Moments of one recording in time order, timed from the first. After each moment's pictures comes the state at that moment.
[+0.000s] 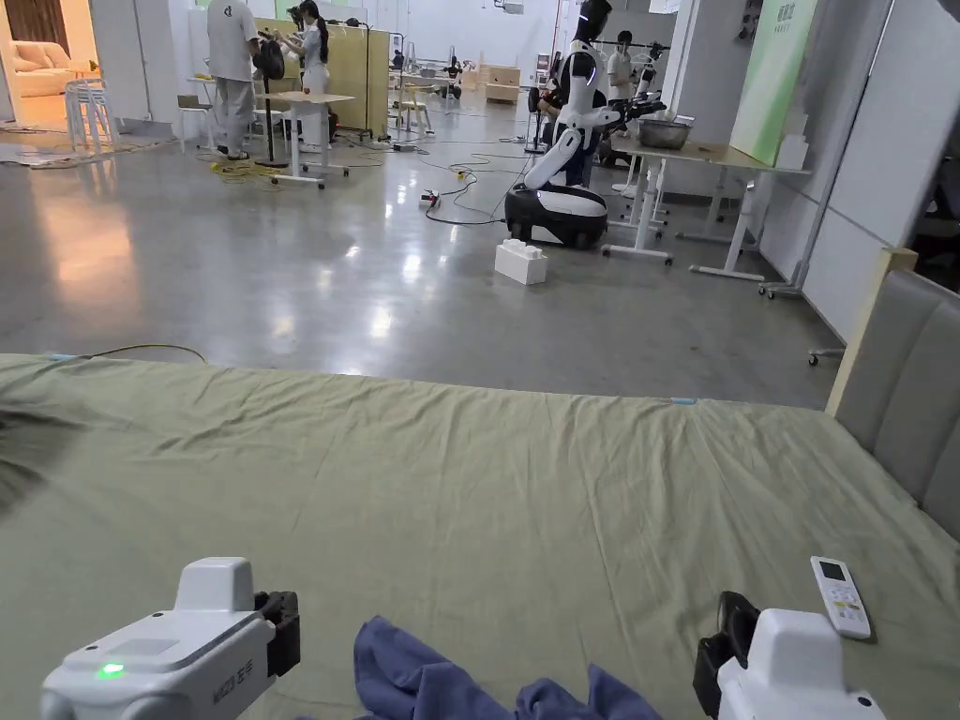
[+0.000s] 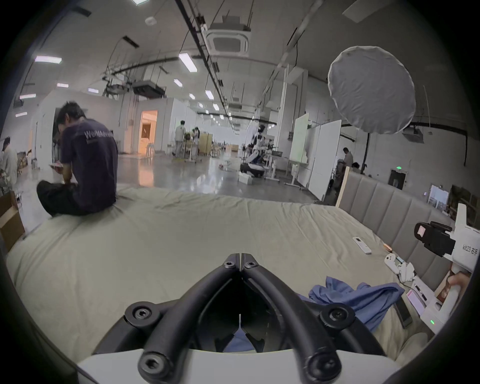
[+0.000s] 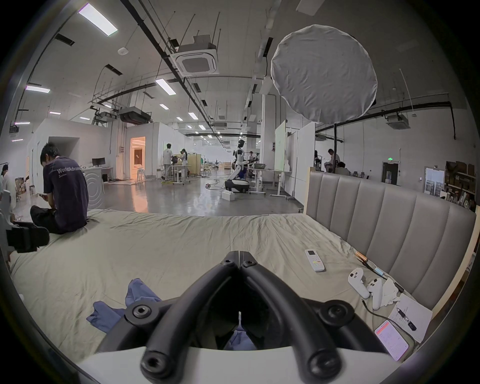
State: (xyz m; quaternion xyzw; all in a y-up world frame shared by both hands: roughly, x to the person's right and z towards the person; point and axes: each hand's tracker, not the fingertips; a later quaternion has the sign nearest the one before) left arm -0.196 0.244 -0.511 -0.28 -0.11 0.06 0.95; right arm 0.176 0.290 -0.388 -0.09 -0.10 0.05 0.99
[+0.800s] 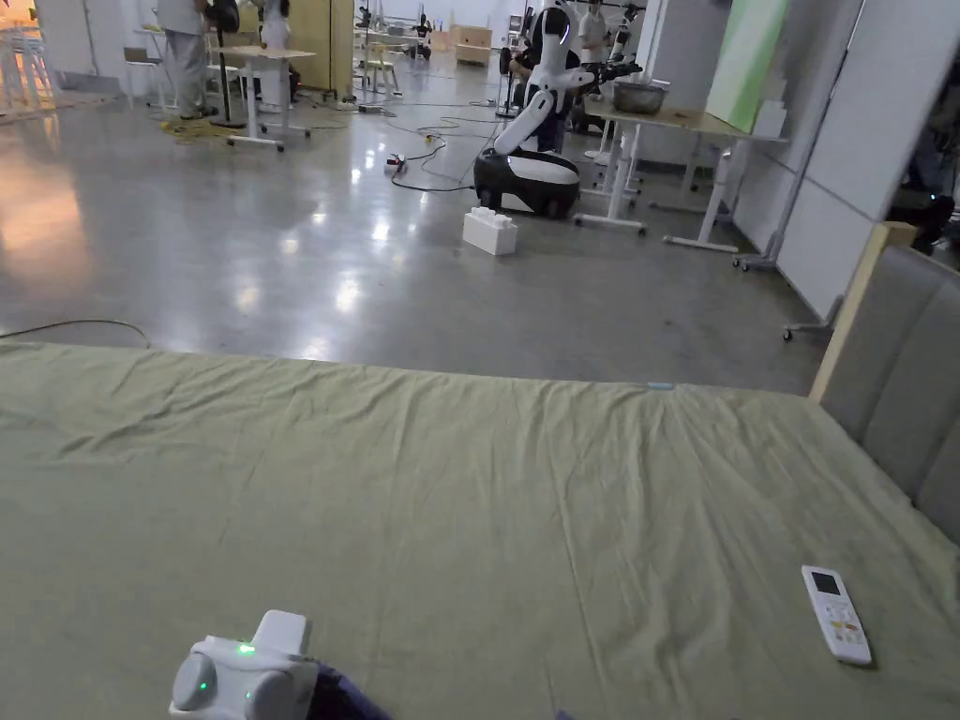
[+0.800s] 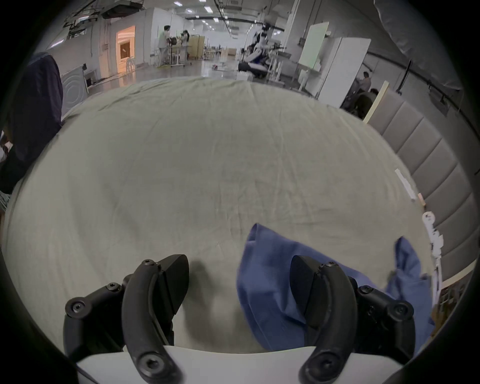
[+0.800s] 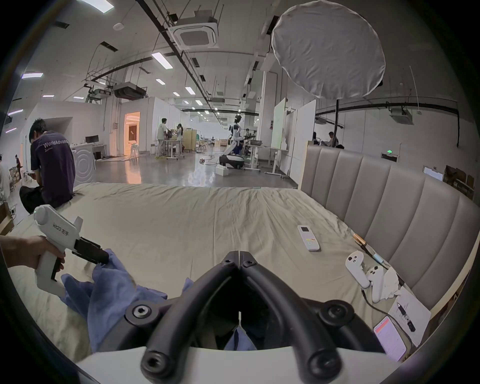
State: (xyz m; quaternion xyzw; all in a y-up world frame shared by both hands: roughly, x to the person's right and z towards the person) left arm -0.097 0.094 -0.679 -0.44 -0.10 -0.11 0.89; right arm 0.218 0.218 -0.424 -0.19 -0.12 0.05 0.97
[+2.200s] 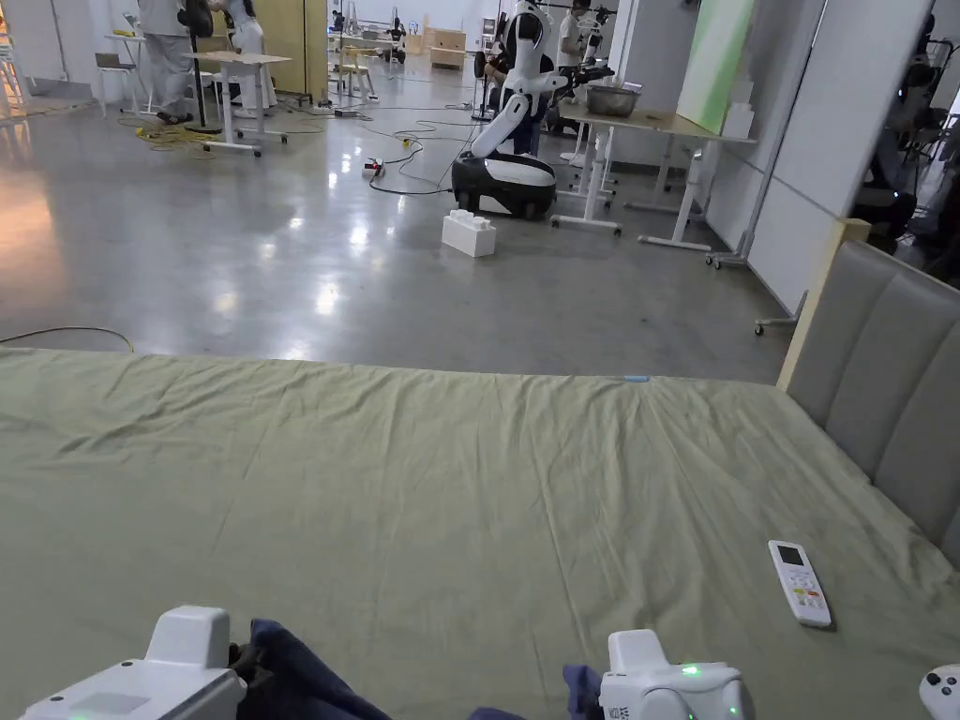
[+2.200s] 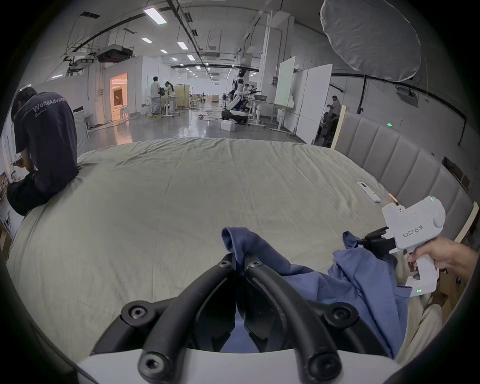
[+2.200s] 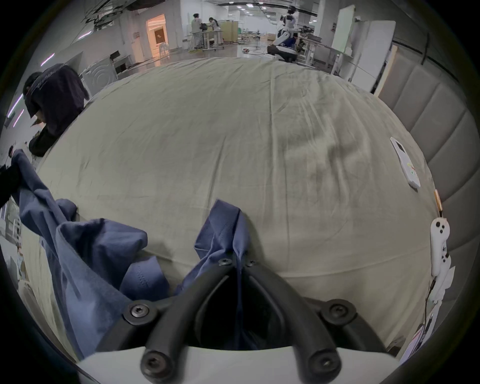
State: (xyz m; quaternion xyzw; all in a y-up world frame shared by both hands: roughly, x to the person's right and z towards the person) left arm -0.166 0.213 -0.542 -0.30 -0.15 0.01 0.94; right arm 0.232 0.148 -0.560 -0.44 -0.01 0.04 0.90
